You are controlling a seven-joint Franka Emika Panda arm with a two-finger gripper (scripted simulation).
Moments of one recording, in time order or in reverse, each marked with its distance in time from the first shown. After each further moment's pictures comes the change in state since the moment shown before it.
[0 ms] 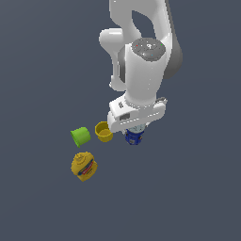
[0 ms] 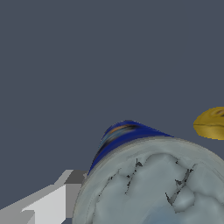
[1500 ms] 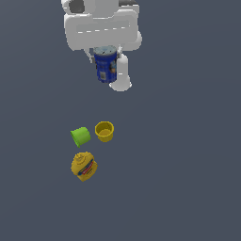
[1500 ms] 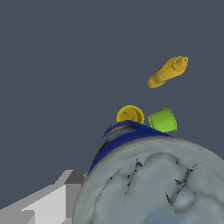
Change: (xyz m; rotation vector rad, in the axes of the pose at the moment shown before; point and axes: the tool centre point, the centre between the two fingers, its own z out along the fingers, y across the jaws) arm -0.162 0.053 -0.204 0.002 0.004 0.000
